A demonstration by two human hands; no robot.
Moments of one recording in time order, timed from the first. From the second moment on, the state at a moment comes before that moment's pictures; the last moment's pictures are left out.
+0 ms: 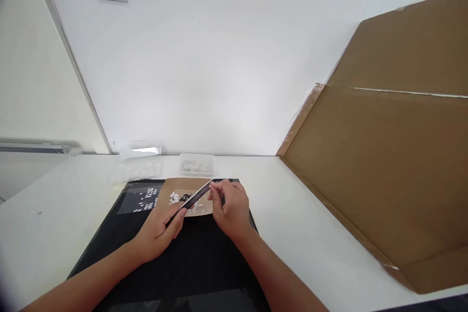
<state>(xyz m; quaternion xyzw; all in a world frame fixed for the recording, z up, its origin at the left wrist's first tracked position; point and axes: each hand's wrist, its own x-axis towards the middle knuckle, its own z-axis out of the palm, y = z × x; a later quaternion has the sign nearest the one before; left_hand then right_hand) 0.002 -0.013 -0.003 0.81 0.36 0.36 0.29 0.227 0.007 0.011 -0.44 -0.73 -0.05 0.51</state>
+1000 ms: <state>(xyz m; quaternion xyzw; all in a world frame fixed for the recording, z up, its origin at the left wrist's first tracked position) 0.004 -0.015 0.005 0.80 0.37 0.37 0.29 0.219 0.002 0.010 -0.43 -0.76 -0.05 0.49</state>
